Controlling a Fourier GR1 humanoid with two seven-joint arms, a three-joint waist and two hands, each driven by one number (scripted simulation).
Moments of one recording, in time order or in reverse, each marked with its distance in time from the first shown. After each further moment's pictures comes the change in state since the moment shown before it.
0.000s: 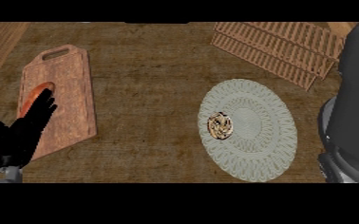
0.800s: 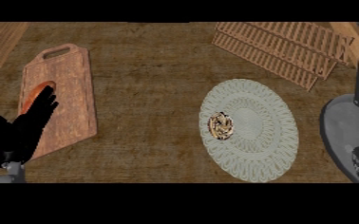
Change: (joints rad) left arm -0.029 -0.023 0.028 0.021 -0.029 -0.026 0.008; right arm -0.017 -0.154 -0.096 0.392 0.063 -0.172 -0.147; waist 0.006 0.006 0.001
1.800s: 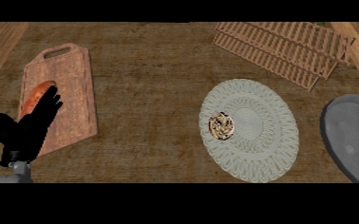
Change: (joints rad) left arm -0.004 -0.048 0.016 -0.014 -0.048 -0.007 0.015; right arm 0.004 -0.097 -0.097 0.413 -0.030 -0.338 -0.178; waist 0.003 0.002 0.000
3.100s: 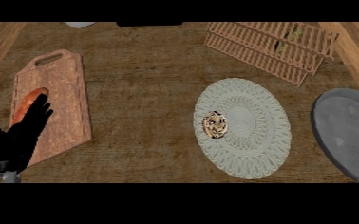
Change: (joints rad) left arm 0.058 -0.004 0.057 -0.010 -0.008 -0.024 -0.009; right arm 0.134 -0.178 -0.315 -0.655 -0.474 0.225 0.221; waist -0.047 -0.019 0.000
